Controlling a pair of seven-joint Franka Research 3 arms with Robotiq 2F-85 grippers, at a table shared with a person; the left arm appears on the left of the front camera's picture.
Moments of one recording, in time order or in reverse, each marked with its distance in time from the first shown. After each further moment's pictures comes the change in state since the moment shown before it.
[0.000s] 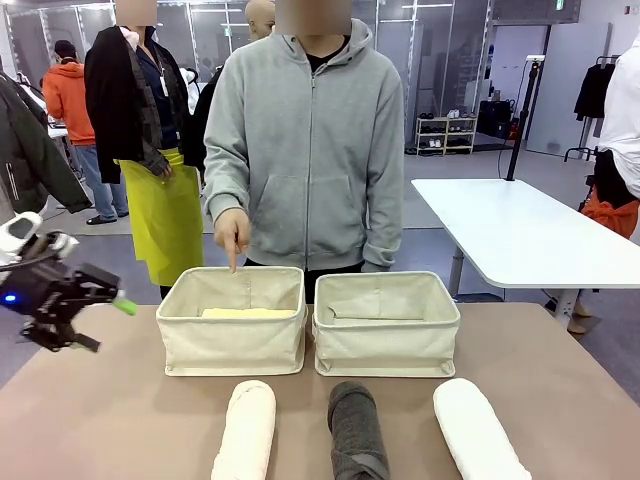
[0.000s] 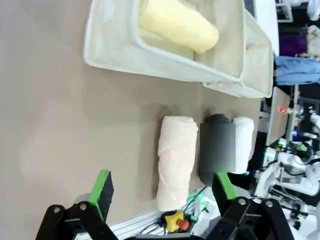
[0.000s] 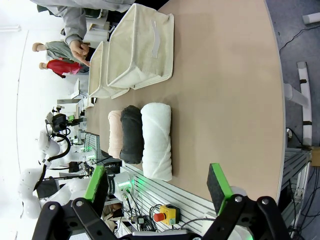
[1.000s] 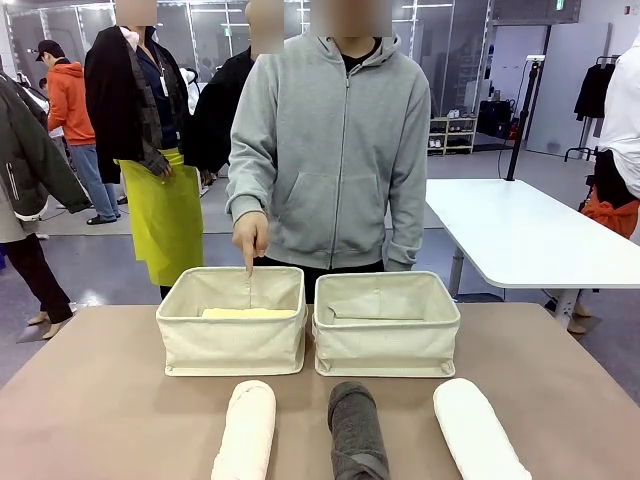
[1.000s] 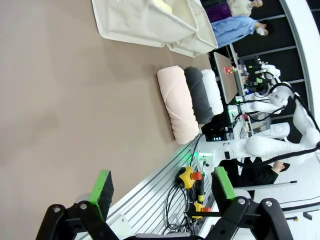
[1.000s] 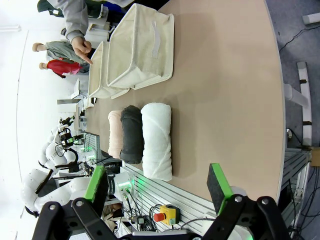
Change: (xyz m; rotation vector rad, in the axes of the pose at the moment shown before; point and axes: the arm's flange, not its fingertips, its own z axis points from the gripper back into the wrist) left arm -0.071 0.210 0.117 -0.374 -0.032 -0.246; right arm 0.000 0.000 0.000 0.000 -0.001 0.001
